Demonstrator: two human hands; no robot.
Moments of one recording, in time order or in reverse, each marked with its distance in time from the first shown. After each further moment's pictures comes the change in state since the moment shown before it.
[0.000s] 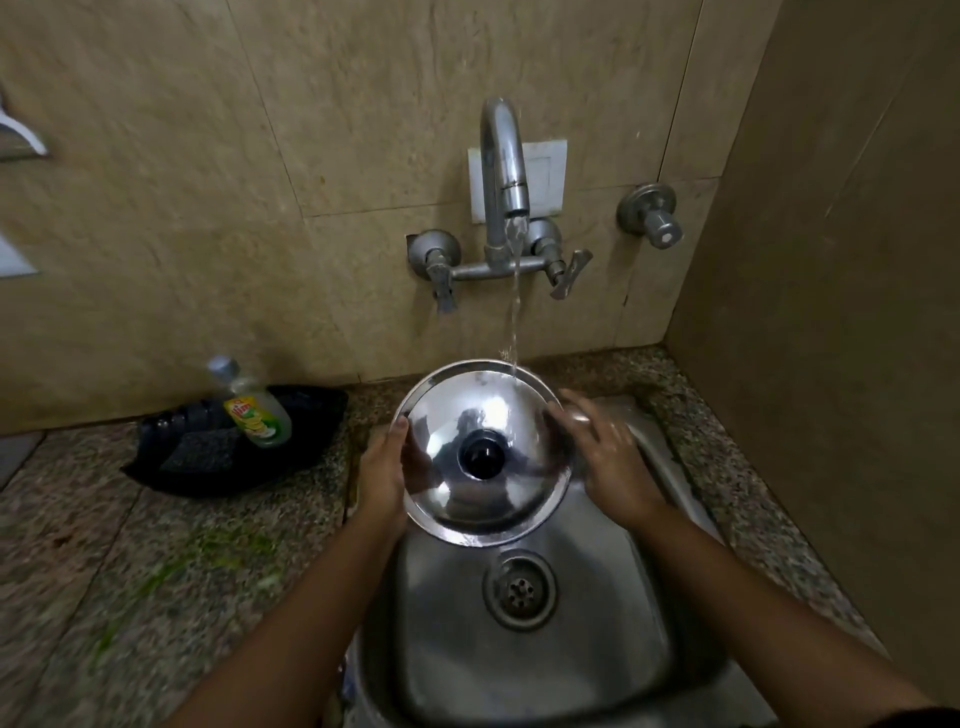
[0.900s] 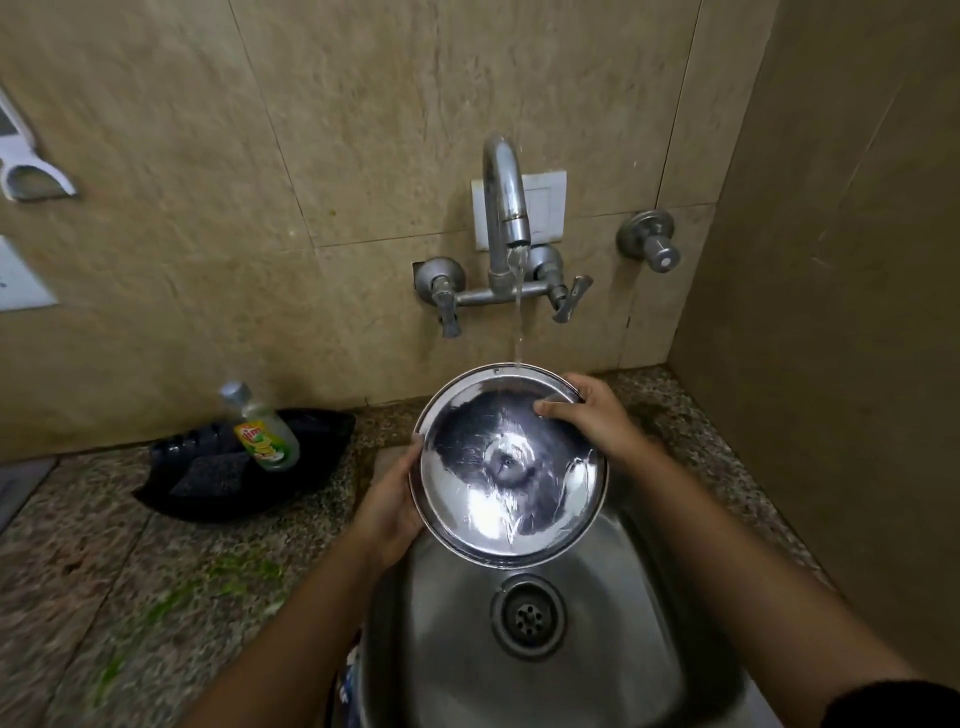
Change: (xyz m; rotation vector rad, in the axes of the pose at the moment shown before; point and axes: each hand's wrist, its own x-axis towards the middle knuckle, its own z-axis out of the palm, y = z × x) left_hand -0.017 0.021 -0.001 -0.084 -0.405 -0.176; right_hand 0.082 -0.032 -0.047 1.127 -0.084 0.529
